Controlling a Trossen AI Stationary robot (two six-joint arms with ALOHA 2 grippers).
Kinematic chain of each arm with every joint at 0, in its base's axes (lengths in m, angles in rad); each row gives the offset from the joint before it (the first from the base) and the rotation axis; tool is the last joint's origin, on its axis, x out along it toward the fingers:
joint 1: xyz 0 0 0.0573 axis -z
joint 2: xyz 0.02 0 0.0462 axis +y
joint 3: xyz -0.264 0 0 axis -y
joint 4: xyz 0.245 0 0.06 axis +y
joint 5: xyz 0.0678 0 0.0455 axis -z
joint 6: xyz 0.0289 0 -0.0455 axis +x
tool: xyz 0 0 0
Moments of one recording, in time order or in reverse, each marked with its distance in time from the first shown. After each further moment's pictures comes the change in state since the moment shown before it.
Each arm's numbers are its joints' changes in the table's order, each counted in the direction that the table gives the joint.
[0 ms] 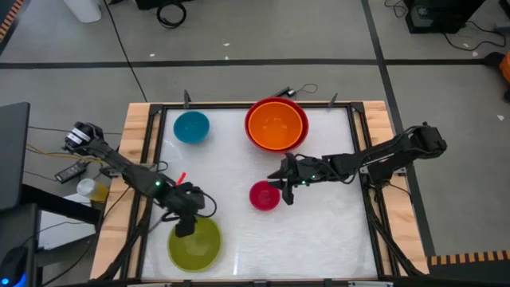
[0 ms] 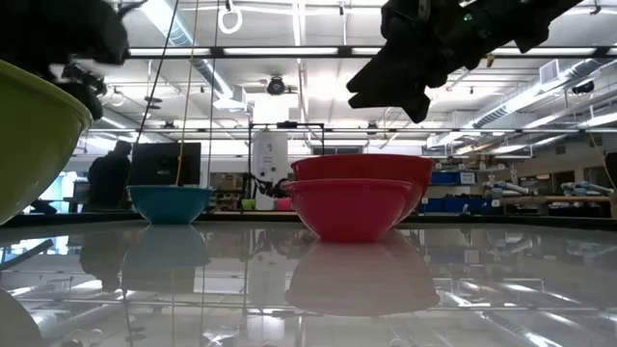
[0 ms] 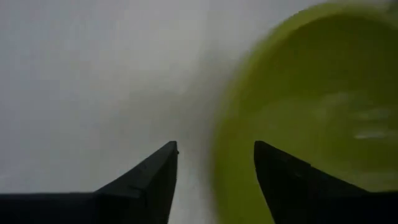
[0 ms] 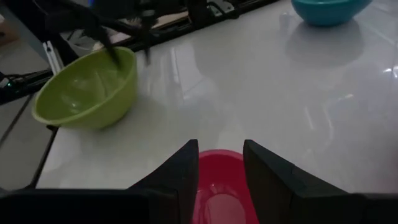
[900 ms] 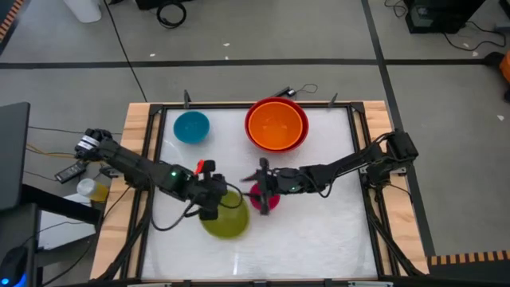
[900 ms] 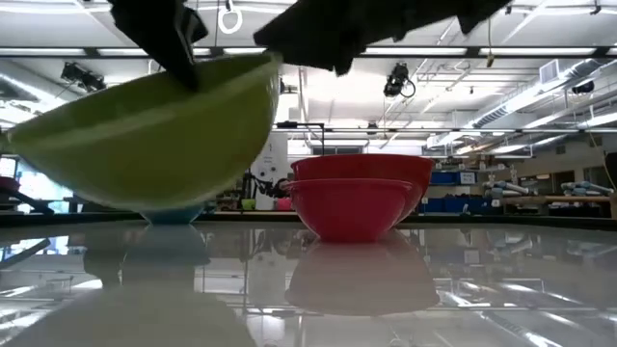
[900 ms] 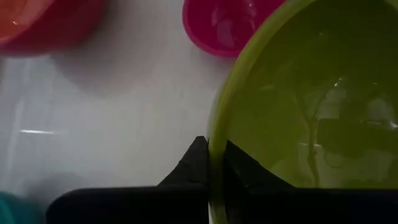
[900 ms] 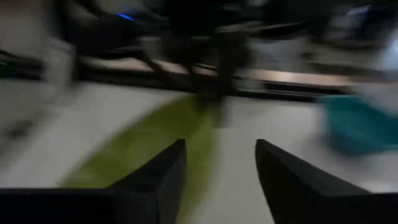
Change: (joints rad) left arm -0.164 0.205 0.419 0.191 -0.392 0.424; right arm -0.071 0.304 0.294 -0.201 0.125 -0.444
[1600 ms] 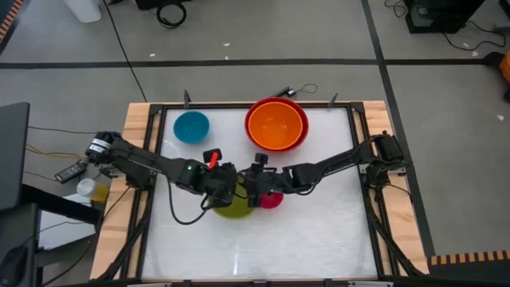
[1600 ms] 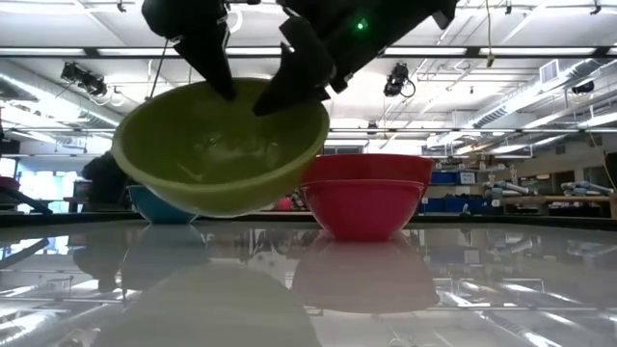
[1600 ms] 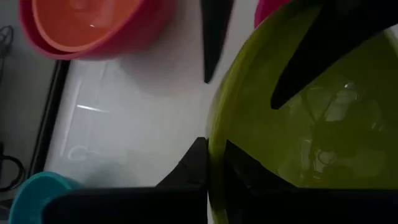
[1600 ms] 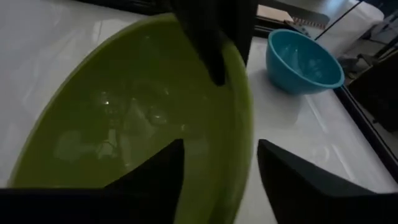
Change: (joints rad) left arm -0.079 0.110 0.124 0.077 -0.135 -0.015; right arm 0.042 0.130 0.213 0.409 0.196 0.003
